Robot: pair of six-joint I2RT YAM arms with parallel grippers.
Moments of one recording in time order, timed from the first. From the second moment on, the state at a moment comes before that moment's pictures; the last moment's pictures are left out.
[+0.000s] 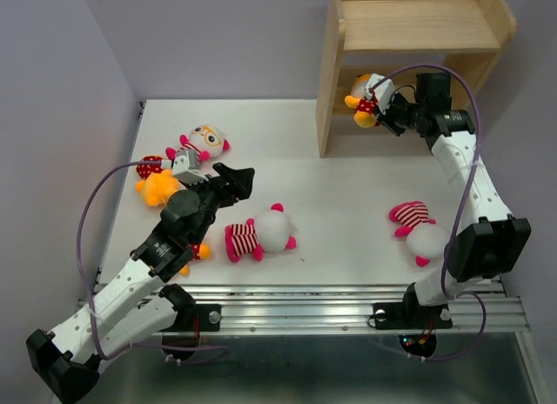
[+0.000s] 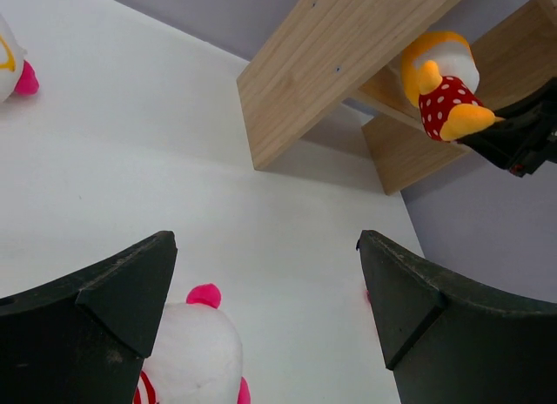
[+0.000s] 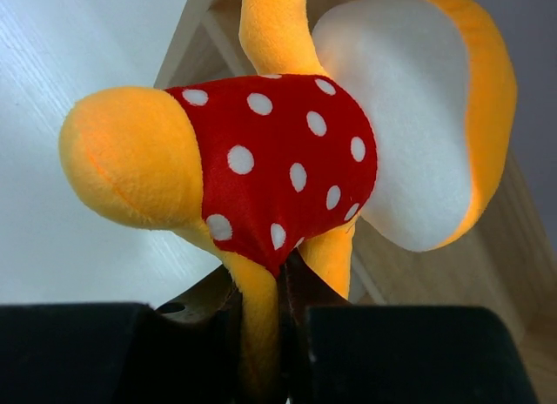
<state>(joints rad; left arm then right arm) -0.68 0.71 0.66 0.00 -0.37 -0.69 0.09 1.55 1.62 -0.69 -0.42 -0.86</state>
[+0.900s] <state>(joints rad) -0.68 0.65 0.63 -0.05 -0.37 -0.71 0.11 1.88 1.83 -0.49 -0.53 -0.97</state>
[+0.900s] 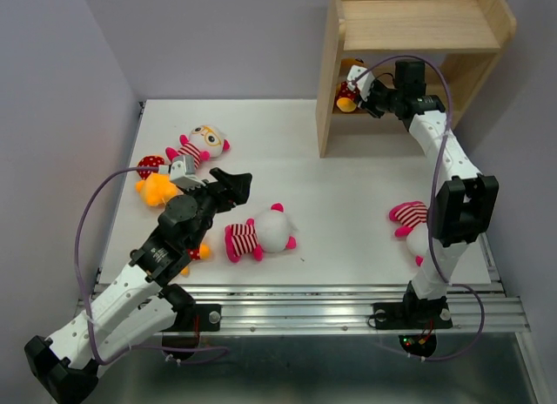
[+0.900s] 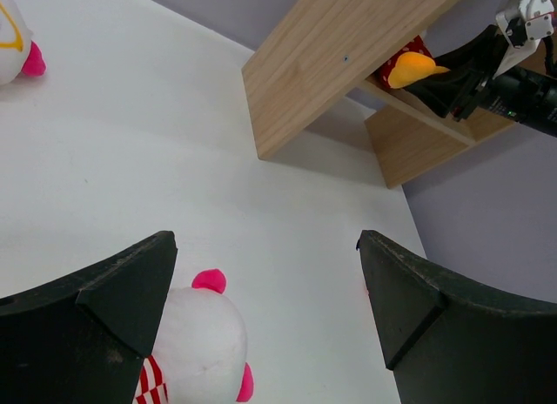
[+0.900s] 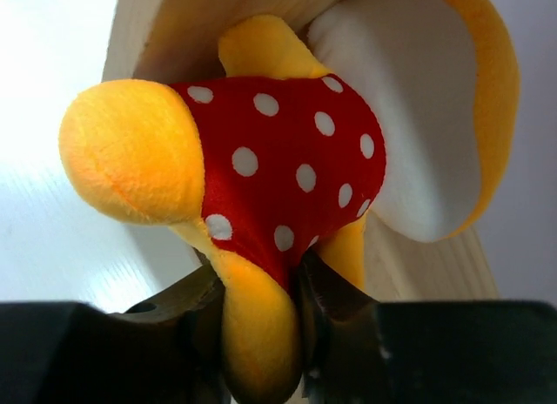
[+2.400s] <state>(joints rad) -0.42 0.81 0.79 -0.38 -0.49 -0.74 0.15 1.45 1.65 -0.86 -0.80 -0.89</state>
